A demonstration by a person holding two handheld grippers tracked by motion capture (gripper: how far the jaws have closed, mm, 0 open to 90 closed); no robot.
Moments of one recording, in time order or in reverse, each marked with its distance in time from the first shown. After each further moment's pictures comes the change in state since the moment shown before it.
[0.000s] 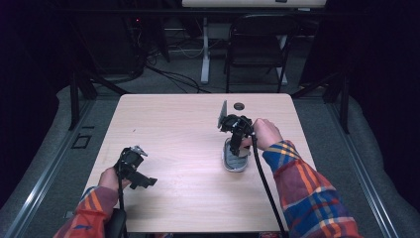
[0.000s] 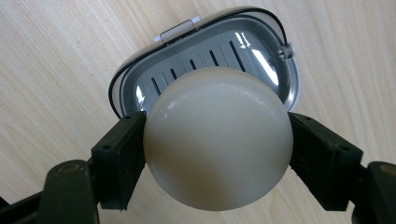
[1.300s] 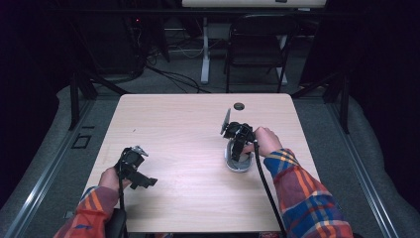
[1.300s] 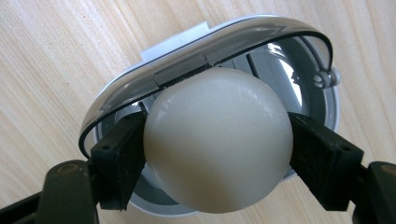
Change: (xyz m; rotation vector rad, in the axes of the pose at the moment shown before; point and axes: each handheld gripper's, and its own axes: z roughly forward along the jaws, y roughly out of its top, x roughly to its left) left arm -0.001 0.001 0.001 0.008 0.003 0.005; right arm -0.009 -0.007 0.040 -0.044 0.040 -0.019
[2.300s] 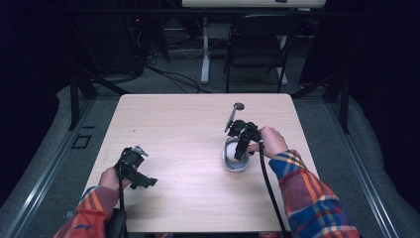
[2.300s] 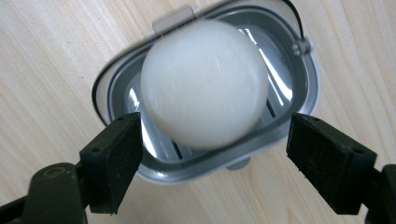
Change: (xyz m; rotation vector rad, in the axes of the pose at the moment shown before) left arm 0.000 0.000 0.000 -0.001 -0.006 0.000; right arm 0.004 -0.017 -0.020 -0.070 -0.004 0.027
